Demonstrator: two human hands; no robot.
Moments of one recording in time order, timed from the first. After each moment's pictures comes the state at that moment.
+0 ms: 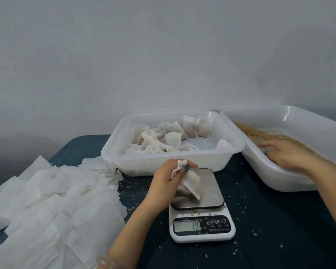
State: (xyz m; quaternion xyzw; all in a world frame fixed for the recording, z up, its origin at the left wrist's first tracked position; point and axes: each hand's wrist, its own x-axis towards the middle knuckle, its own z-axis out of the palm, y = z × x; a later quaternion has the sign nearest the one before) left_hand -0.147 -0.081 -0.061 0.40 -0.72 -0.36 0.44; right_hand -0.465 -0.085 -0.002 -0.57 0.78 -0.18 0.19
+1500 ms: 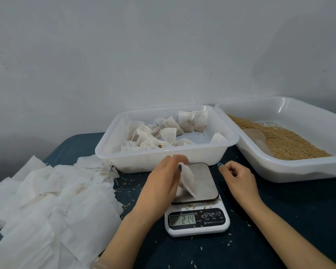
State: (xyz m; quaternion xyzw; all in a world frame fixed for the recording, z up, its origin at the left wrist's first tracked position) left_hand -0.144 -0.062 -0.061 0.39 -0.82 -0.12 0.40; right_hand -0.370 -0.064 -0.106 -0.52 0.65 -0.51 0.22
